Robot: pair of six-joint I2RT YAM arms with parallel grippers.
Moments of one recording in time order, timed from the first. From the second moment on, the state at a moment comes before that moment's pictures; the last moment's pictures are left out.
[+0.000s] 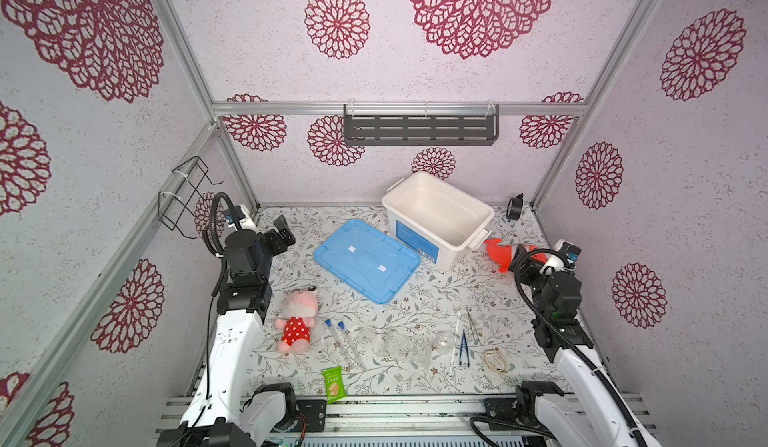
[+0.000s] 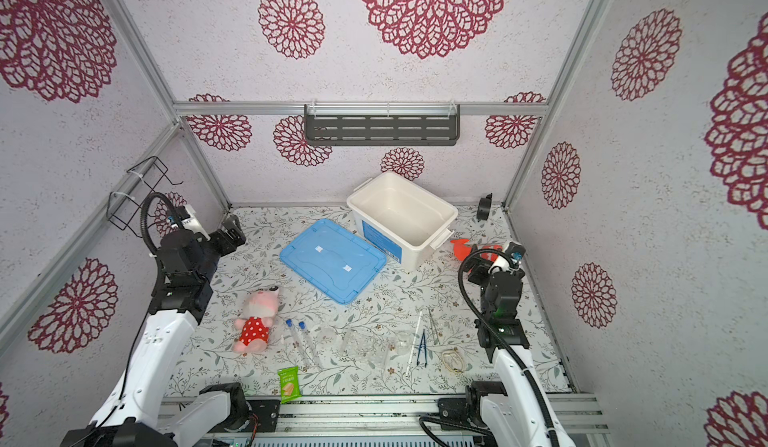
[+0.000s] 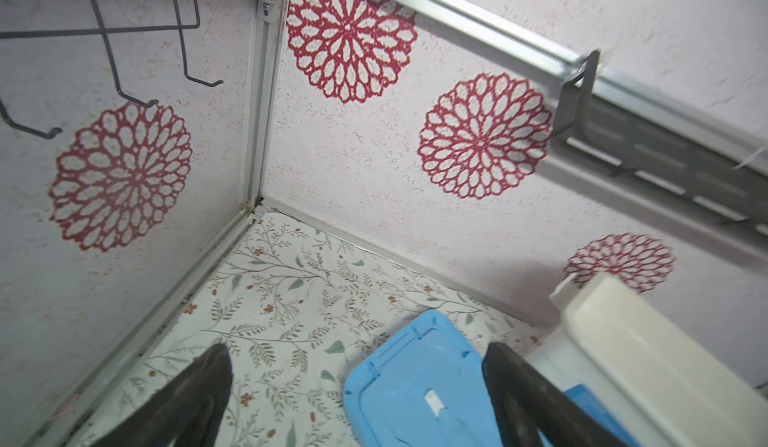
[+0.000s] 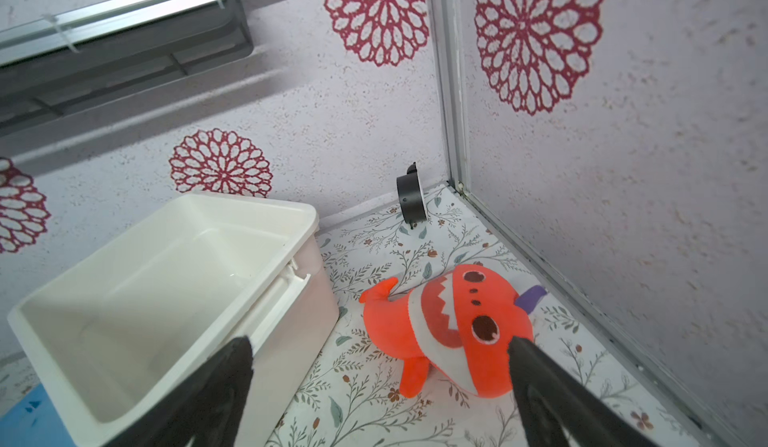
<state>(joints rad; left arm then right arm) 0.09 1.03 0.95 -0.15 -0.09 -0.43 0.02 0.80 0.54 0.08 0.23 0.32</state>
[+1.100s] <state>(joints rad) -0.37 1.73 1.35 -0.90 -0.15 -0.62 0.40 1.49 1.44 -0.87 -0.06 -0.04</state>
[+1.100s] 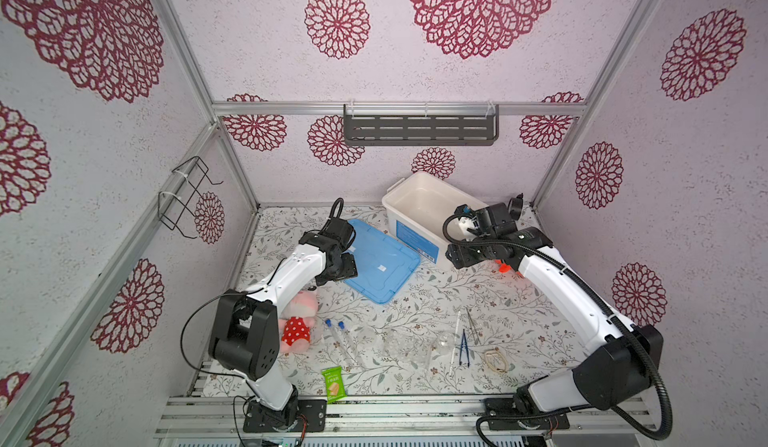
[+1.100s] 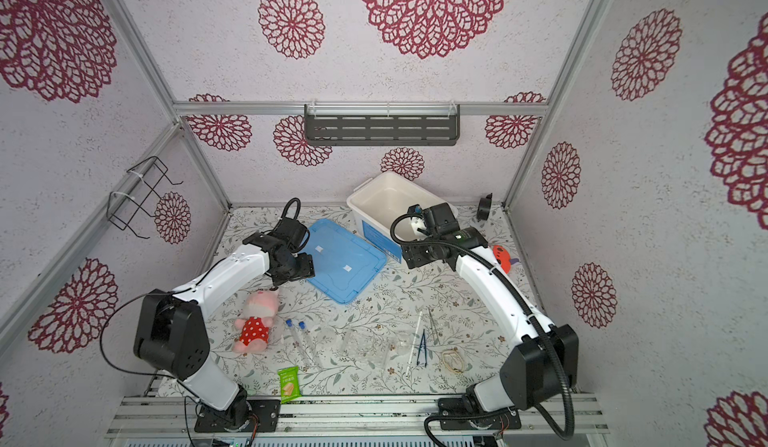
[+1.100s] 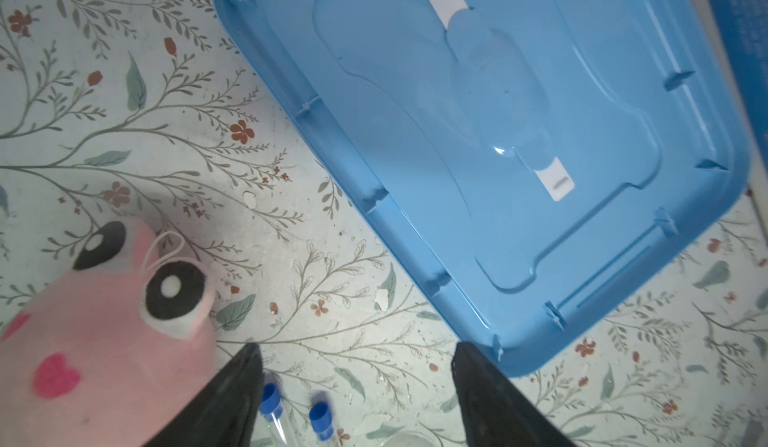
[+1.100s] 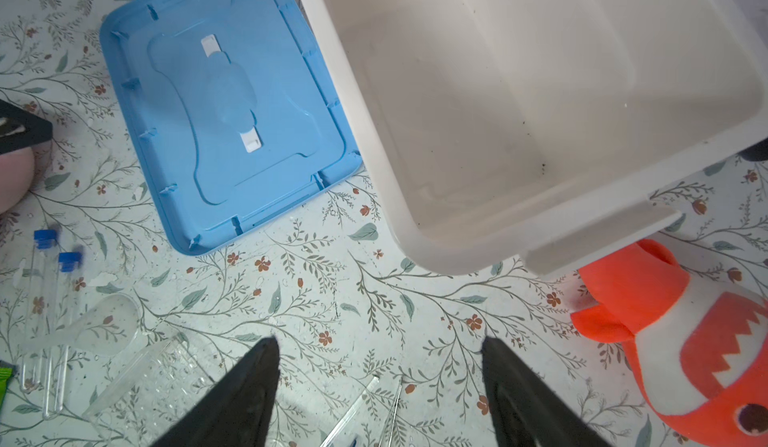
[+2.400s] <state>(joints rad) -0.13 2.16 1.60 -0.86 -0.14 -0.66 0.43 1.68 1.59 -0.99 -0.06 -0.02</state>
